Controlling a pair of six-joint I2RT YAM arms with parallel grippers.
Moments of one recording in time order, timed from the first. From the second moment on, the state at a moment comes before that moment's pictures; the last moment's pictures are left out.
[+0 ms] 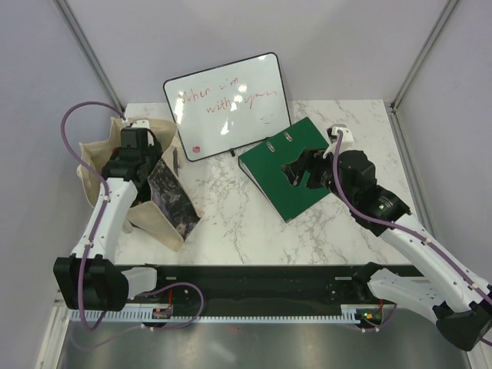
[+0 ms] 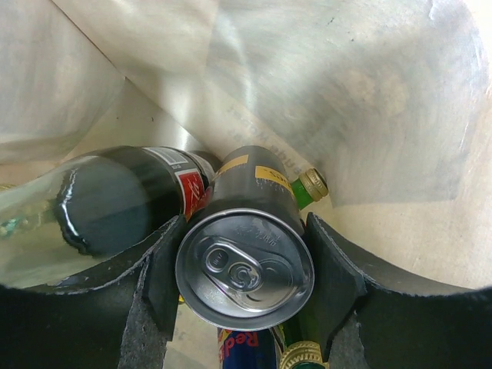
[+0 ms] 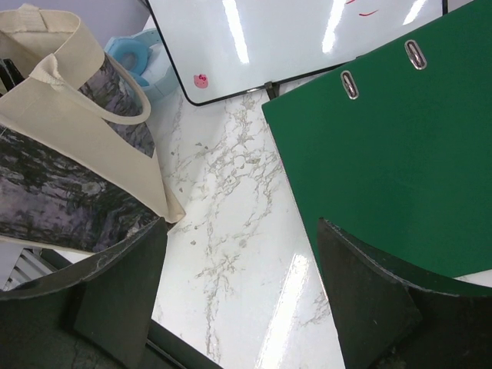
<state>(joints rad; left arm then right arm) -0.03 1.23 1.12 -0.66 -0.23 -0.13 0.63 0.94 0.99 -0.32 0.06 0.52</state>
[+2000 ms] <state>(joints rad) -0.03 1.01 1.35 -0.73 -0.08 -0.13 0.71 1.01 1.01 -0.33 0.06 0.52</state>
